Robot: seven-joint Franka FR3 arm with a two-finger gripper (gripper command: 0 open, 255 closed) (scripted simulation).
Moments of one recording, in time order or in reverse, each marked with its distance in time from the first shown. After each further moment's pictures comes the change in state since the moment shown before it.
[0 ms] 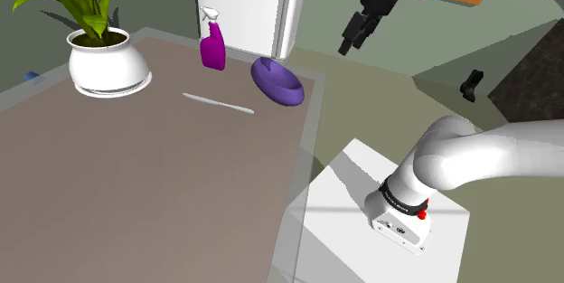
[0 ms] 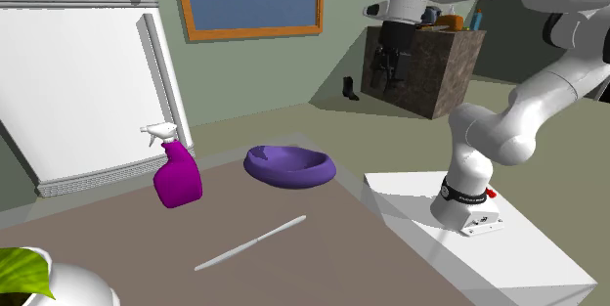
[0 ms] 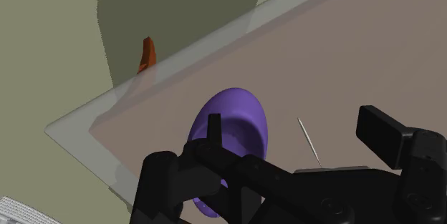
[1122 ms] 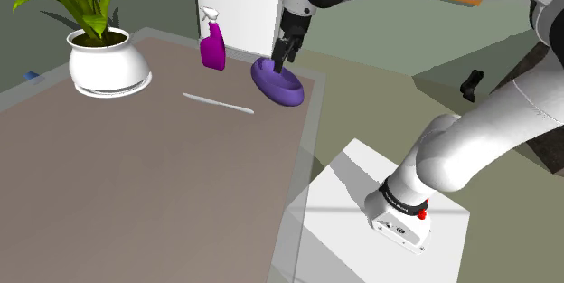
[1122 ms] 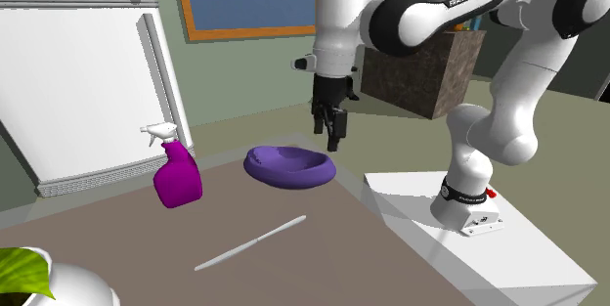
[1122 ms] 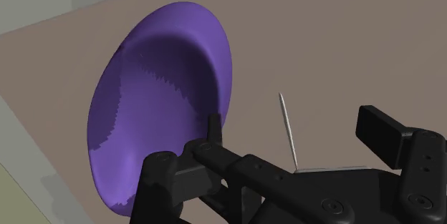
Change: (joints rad) arm 0.086 0.553 0.095 0.198 -0.005 0.259 -0.057
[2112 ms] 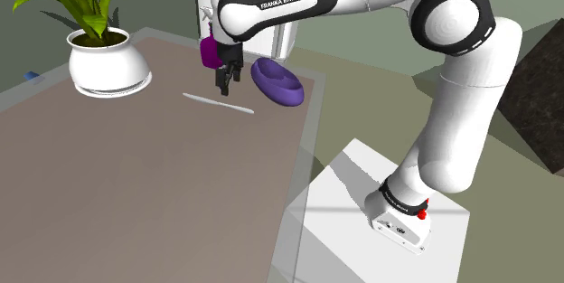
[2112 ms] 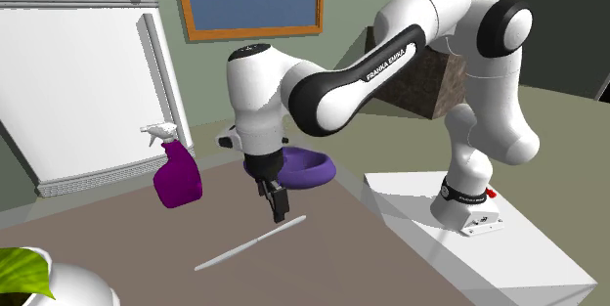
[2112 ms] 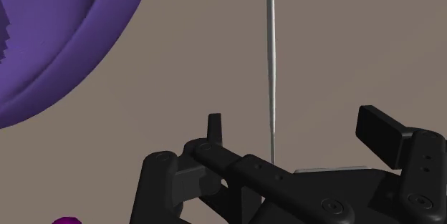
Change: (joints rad) arm 0.084 0.597 0.072 0.463 -0.106 0.029 -0.024
